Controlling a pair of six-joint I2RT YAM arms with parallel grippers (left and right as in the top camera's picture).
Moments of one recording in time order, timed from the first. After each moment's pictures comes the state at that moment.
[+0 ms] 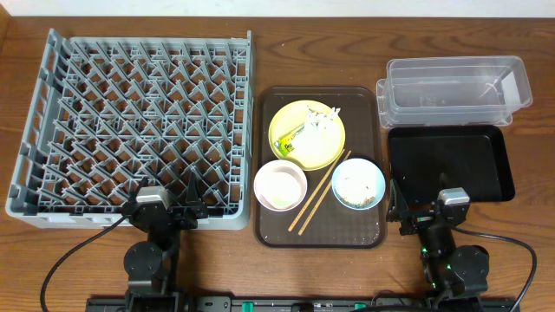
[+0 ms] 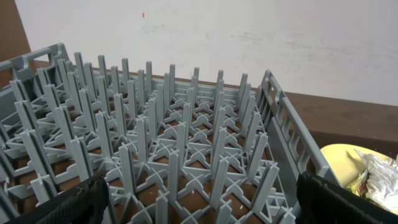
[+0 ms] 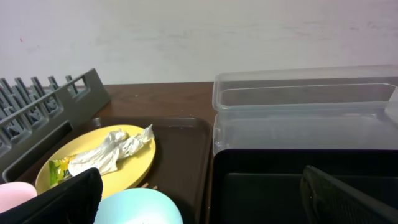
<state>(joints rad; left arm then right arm) 0.00 0.01 0.02 -0.11 -0.03 -0.14 0.12 0.01 0.01 -0.07 -0.05 0.12</state>
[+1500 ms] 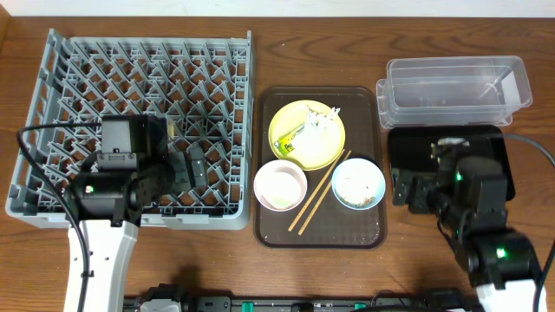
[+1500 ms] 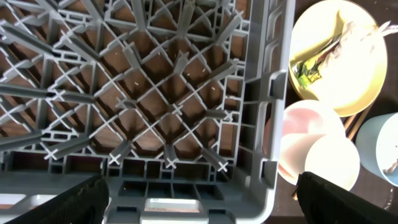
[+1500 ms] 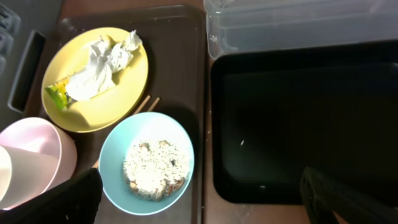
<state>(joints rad) 0.00 1.11 1.12 -1.10 0.15 -0.19 0.12 0.84 0.78 -0.74 -0.05 0.18</state>
